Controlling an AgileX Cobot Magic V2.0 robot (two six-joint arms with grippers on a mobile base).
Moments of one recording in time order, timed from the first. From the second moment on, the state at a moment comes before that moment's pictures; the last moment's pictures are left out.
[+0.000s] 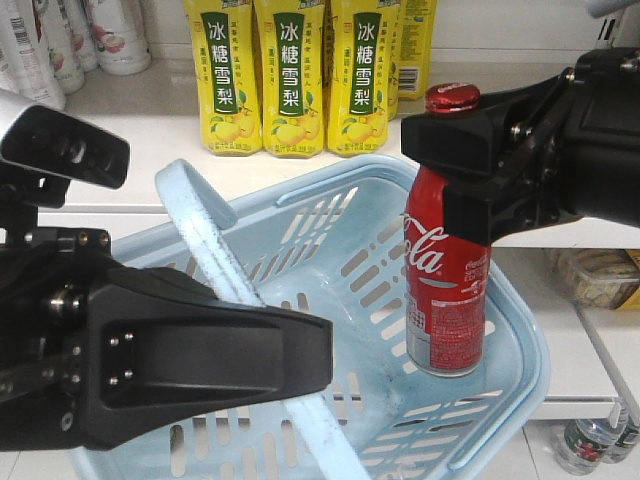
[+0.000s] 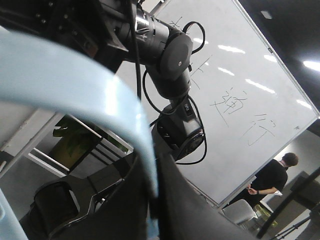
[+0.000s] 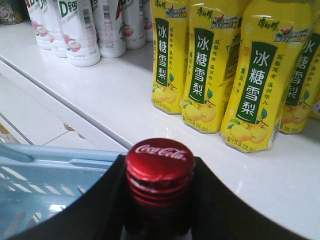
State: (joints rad) left arm -0.52 1.09 -0.84 1.32 -1.18 -2.17; right arm 0.62 1.01 -1.14 0.19 0.51 -0.15
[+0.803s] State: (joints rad) left arm -0.52 1.10 -0.83 1.37 -1.15 -2.17; right arm 0.62 0.84 -1.14 -0.09 0.65 -0.04
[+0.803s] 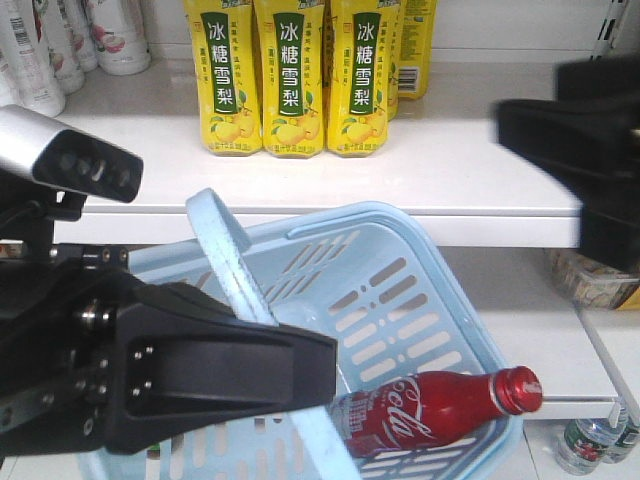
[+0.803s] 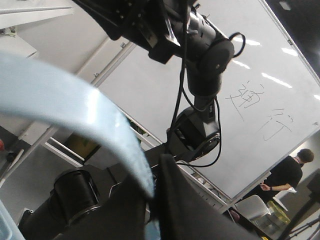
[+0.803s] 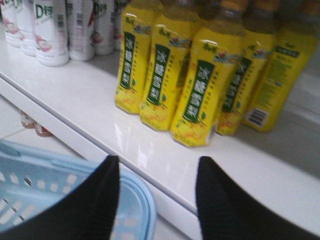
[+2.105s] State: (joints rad) left arm -0.52 1.10 -0.83 1.37 -1.15 -2.17; right arm 0.62 0.06 -0.48 -0.49 0.87 0.61
